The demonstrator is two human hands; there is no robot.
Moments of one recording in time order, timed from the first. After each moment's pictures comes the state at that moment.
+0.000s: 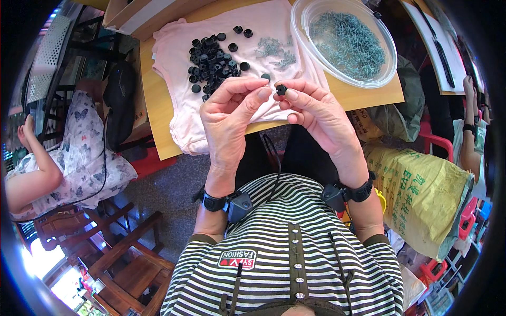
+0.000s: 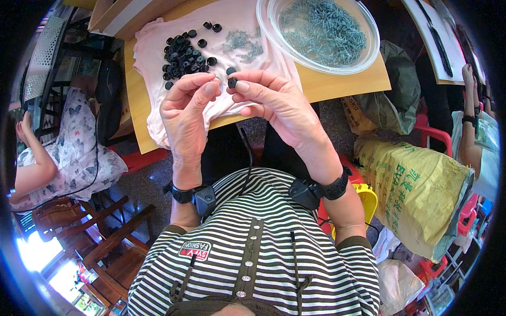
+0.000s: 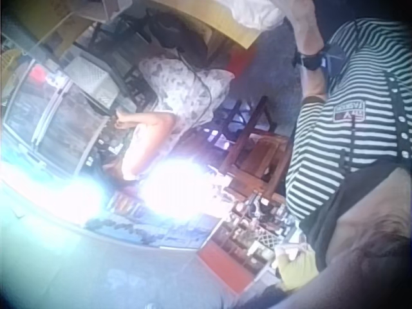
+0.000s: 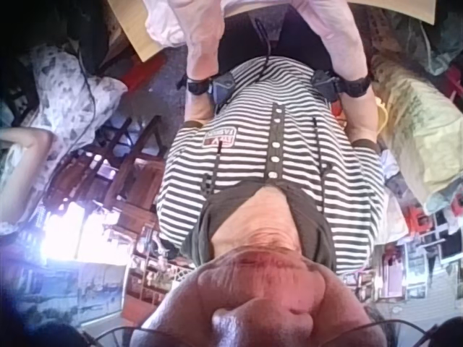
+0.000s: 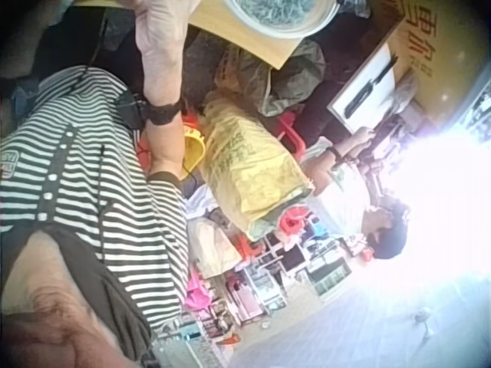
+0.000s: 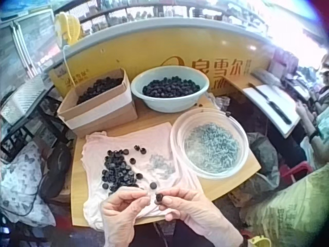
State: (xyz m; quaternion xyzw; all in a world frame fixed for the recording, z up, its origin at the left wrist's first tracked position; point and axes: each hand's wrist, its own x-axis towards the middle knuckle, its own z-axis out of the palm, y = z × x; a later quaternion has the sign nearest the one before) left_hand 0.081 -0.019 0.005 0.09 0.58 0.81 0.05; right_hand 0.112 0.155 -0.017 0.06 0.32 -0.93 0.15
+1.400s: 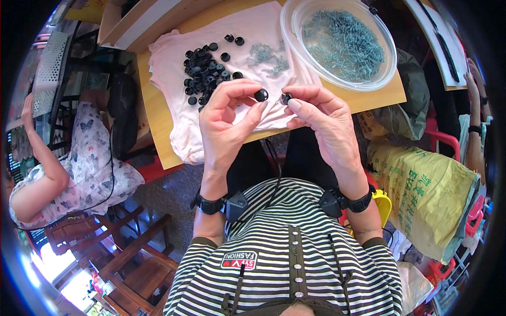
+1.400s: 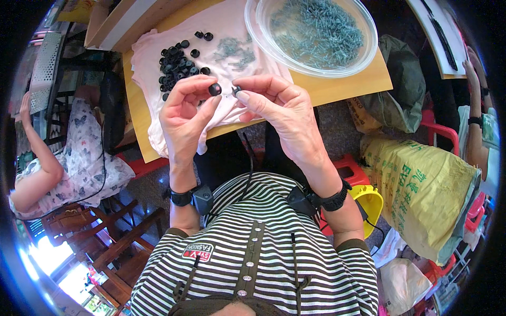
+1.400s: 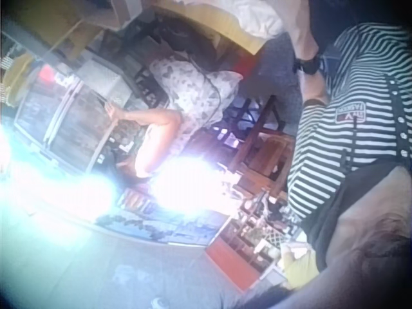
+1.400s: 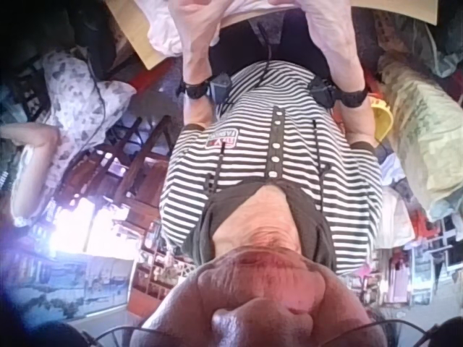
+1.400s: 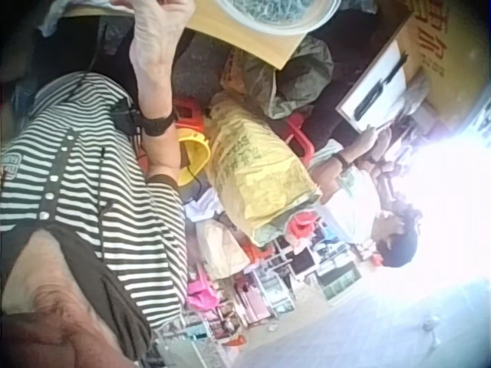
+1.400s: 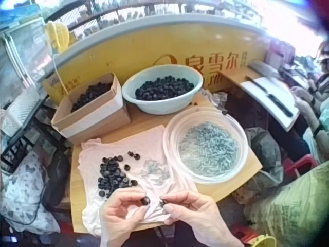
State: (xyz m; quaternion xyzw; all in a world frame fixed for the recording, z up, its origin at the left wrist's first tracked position) left_hand 0.068 -0.017 0.002 0.21 0.74 0.64 0.01; right_hand 0.127 0.157 -0.007 0.07 0.46 -0.88 0.01
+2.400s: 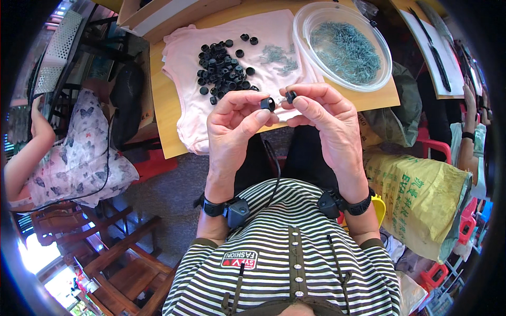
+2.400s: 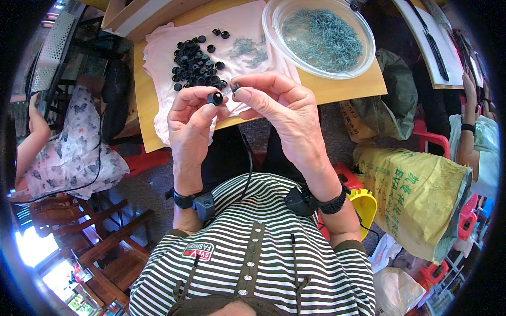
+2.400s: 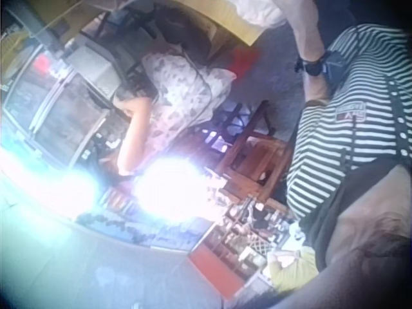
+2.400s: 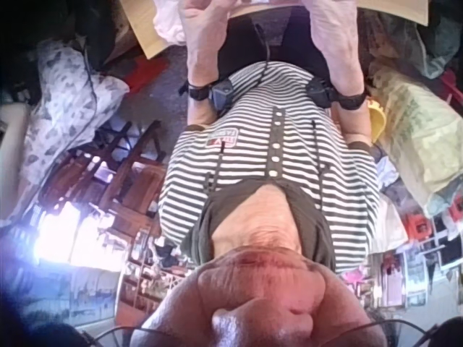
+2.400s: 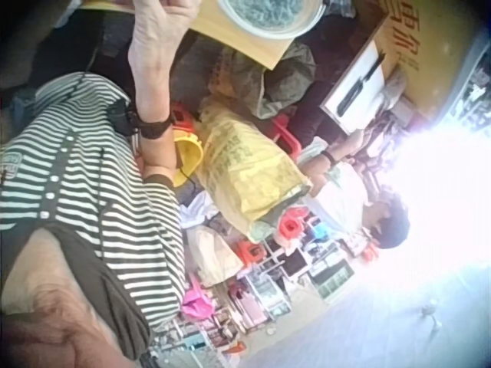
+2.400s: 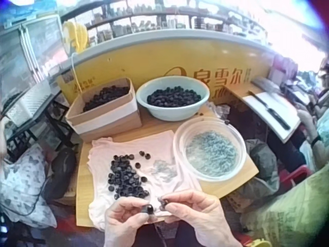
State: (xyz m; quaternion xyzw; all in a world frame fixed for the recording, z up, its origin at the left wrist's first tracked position) left_hand 0.096 -0.034 0.007 0.16 0.51 0.84 0.13; right_hand 0.135 0.138 0.019 0.03 0.48 -0.88 -0.03
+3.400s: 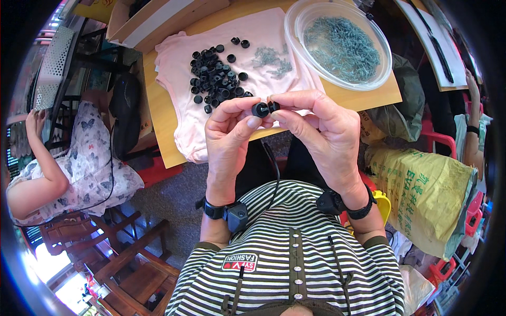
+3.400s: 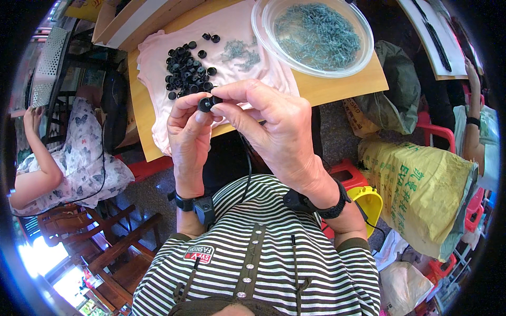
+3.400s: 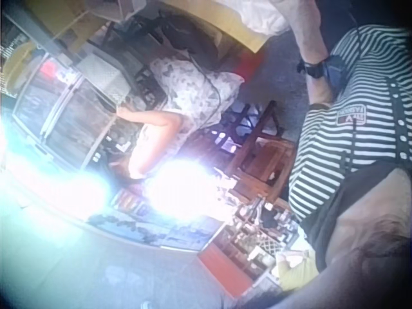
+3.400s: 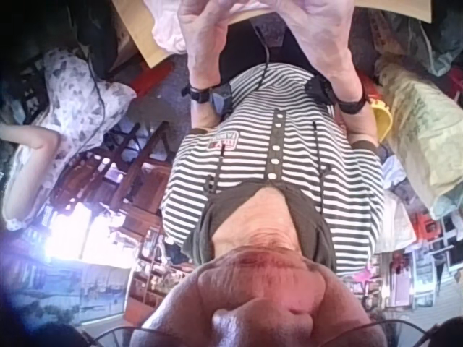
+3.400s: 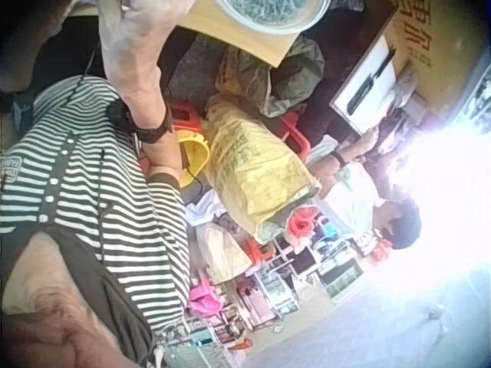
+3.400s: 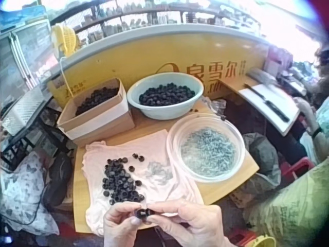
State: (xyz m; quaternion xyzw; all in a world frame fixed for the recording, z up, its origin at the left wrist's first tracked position) left_hand 0.092 -0.029 -0.002 0.14 0.44 0.88 0.13; right_hand 0.135 0.130 0.032 -0.05 0.68 -0.70 -0.19
